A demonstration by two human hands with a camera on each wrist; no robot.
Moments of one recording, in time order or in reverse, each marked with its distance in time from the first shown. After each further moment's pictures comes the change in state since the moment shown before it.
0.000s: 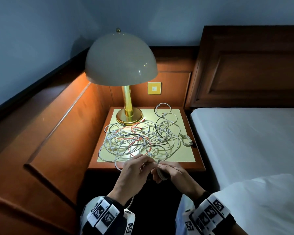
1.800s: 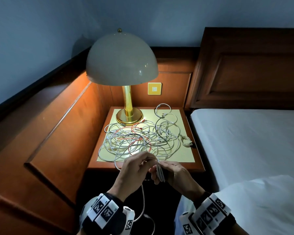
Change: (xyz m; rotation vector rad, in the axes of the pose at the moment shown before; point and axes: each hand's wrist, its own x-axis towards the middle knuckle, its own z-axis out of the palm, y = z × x) left_hand 0.006 0.004 -0.004 -0.120 -0.001 -0.002; right_hand -0.001 -0.007 0.006 0.337 -0.021 0.078
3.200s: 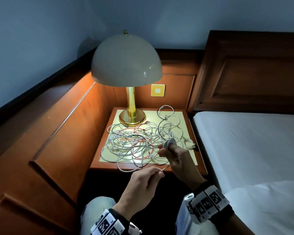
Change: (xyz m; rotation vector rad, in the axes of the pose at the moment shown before) left_hand -0.030 0.009 0.018 0.050 -0.011 -0.019; right_hand 0.029 -0.018 -0.015 -0.747 0.291 -0.479
